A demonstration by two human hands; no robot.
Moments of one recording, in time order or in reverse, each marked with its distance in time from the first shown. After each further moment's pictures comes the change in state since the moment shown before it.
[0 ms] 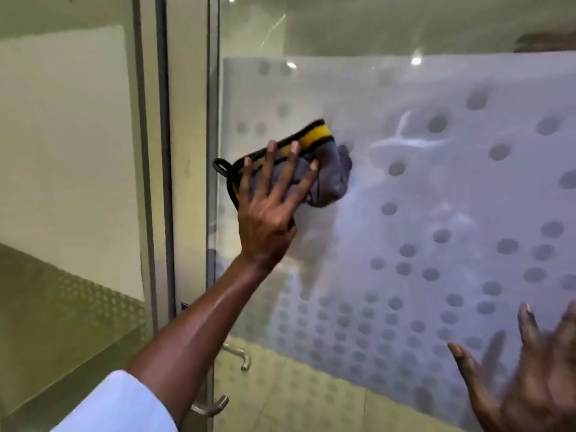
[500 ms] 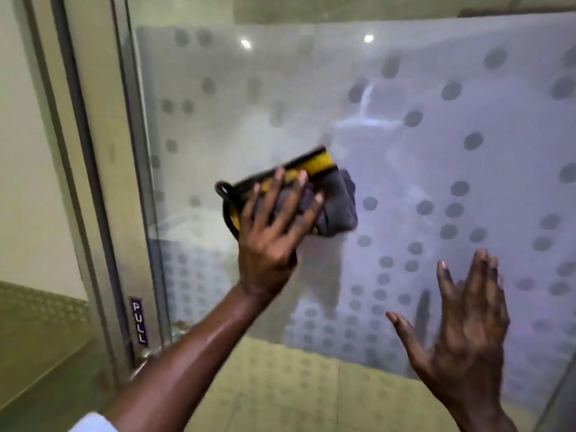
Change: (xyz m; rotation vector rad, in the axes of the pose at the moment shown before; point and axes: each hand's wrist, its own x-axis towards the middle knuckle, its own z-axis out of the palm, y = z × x) left_hand -0.037 0.107 0.011 -0.143 -0.022 0.091; right_hand -0.015 0.037 0.005 0.028 -0.067 -0.058
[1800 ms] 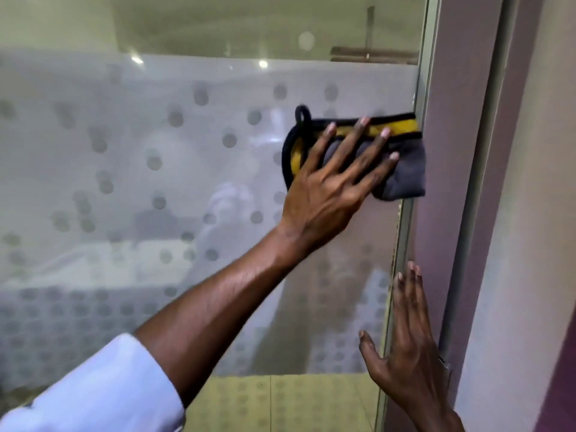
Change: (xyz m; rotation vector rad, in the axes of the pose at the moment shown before) left_hand 0.194 0.240 0.084 -0.195 0.076 0.326; right_hand -0.042 0.146 -0.076 0.089 -0.126 0.216
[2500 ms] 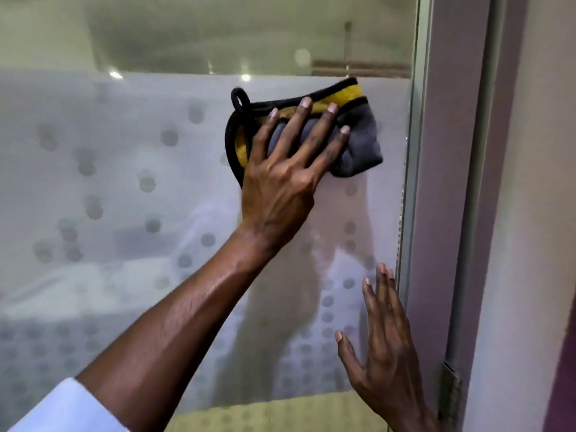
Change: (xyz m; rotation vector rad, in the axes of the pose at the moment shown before) left_hand -0.004 -0.063 -0.021 0.126 0.094 -0.097; right_hand 0.014 -0.043 0.029 -0.020 0.070 -0.066
